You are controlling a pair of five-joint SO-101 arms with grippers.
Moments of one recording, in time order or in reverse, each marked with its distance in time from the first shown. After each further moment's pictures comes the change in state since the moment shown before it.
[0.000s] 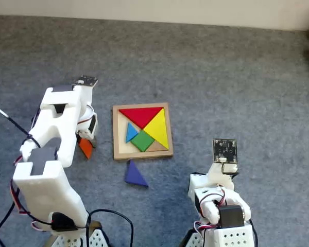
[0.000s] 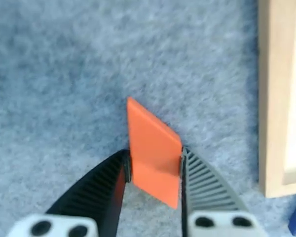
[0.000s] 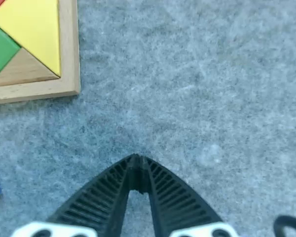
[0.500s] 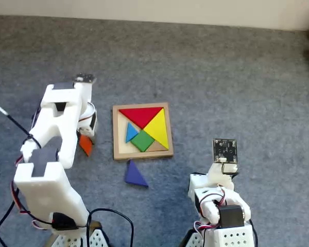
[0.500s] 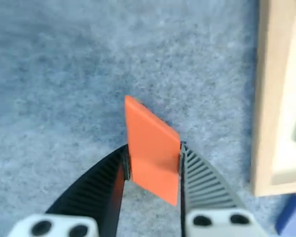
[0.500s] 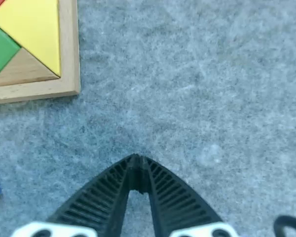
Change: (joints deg) left arm 3.8 -6.2 -0.4 2.7 5.4; right arm 0.0 0.0 0.0 0.0 0.0
